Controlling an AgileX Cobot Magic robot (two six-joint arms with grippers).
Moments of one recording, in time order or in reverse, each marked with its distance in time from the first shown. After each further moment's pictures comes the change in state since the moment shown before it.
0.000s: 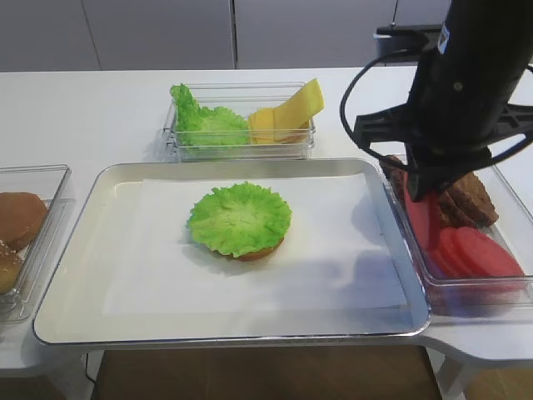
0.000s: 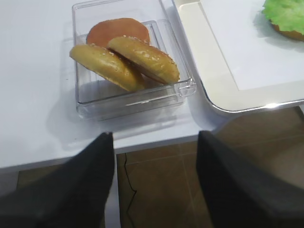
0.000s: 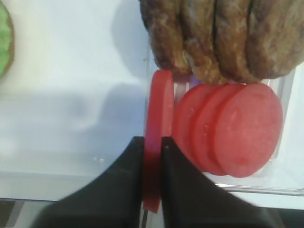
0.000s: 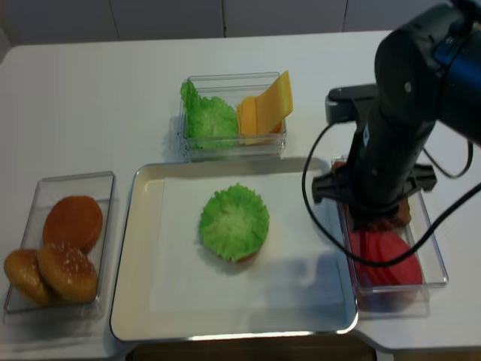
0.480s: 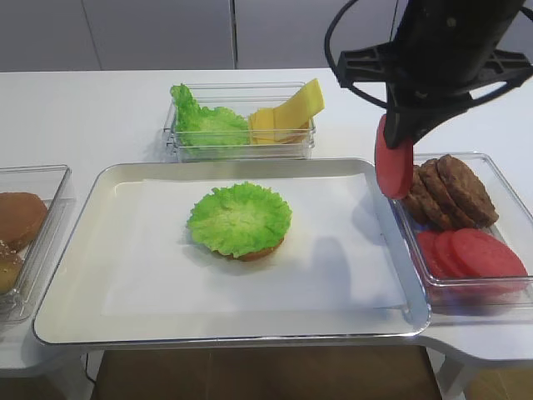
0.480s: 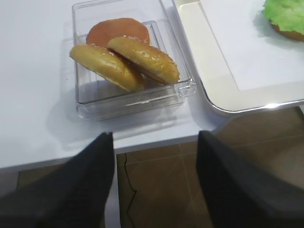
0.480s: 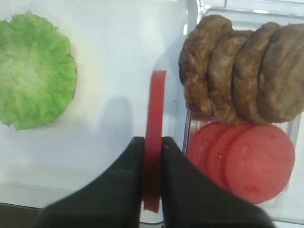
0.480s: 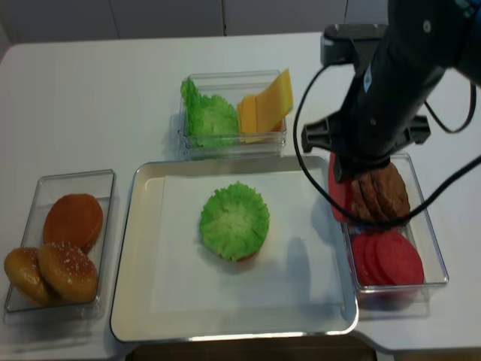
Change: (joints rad) left arm 0.000 0.000 0.000 0.000 0.000 0.000; right arm 0.001 0.000 -0.149 0.022 0.002 -0.035
